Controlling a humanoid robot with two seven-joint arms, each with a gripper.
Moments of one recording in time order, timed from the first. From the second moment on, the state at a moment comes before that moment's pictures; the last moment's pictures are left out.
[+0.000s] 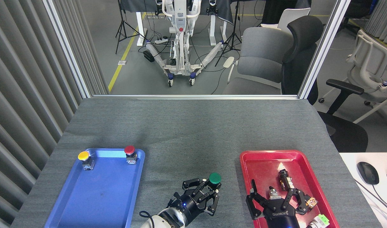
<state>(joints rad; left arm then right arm) -0.47 -0.07 -0.74 -0.79 -1.35 -0.16 0.32 0.14 0.06 0.00 -1.61 1.62 -0.06 -0.18</state>
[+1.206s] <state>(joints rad) 0.07 0.17 -0.24 -1.54 -1.35 0.06 0.27 0.03 0.08 0.10 -1.49 1.61 -0.13 -0.18</state>
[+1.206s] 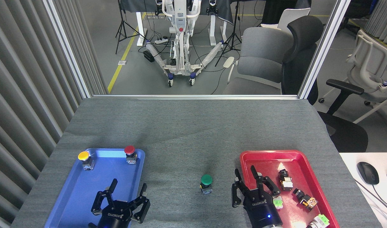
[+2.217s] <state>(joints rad) 0.12 0.13 0.02 -1.54 -1.33 -0.23 0.10 -0.15 0.18 0.20 -1.11 1.68 -0.13 -0.13</state>
